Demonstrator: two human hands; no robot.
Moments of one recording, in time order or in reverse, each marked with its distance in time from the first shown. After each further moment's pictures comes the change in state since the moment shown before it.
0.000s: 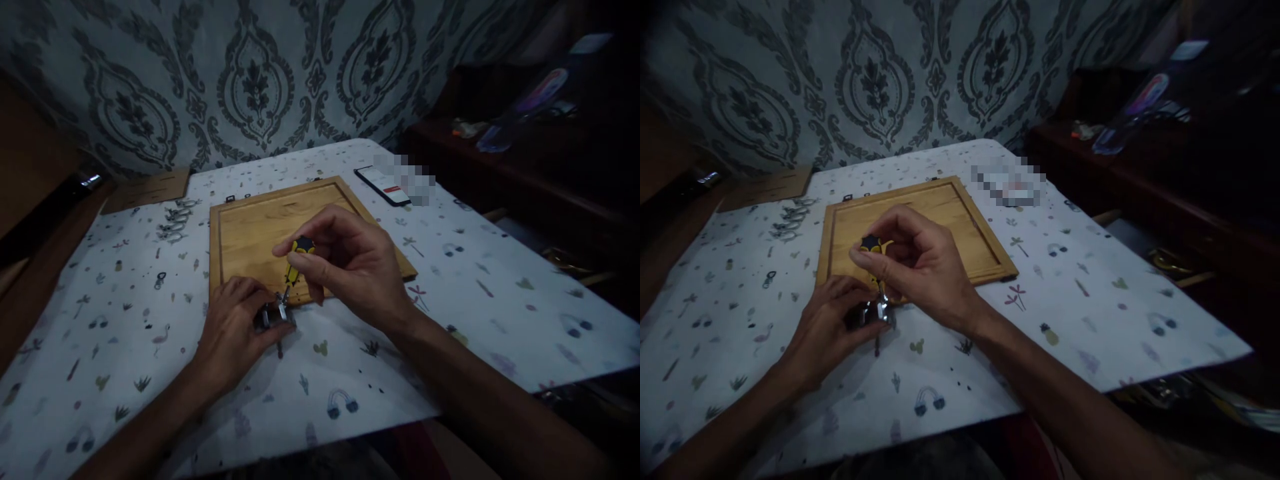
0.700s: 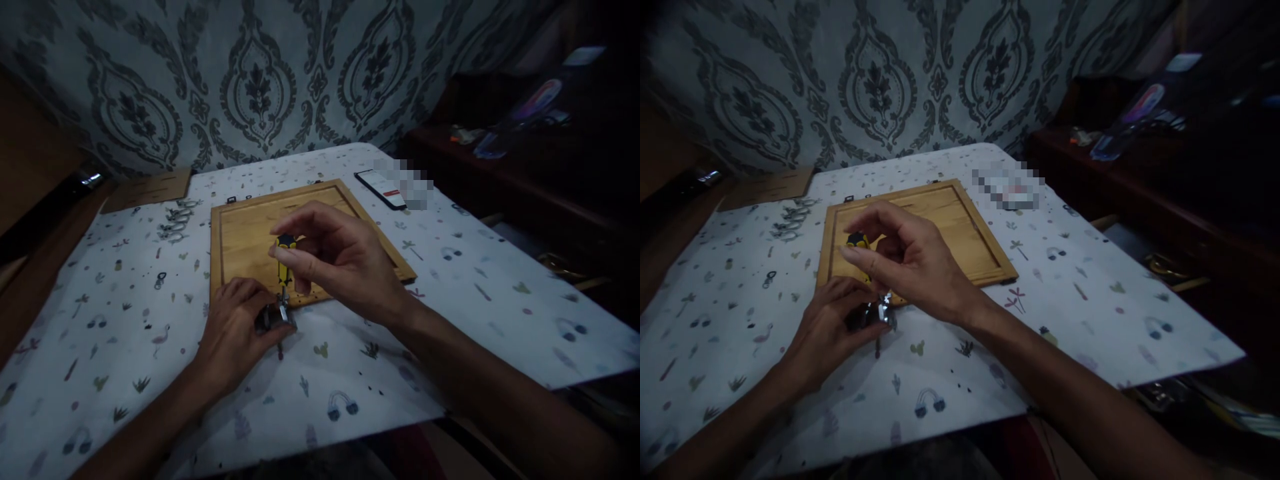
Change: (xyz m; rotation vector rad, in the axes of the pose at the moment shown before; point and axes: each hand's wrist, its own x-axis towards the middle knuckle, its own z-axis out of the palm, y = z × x) left_hand 0.001 0.000 0.000 -0.028 0.009 0.000; right_hand 0.011 -0.004 0.002 -0.110 -0.095 -0.007
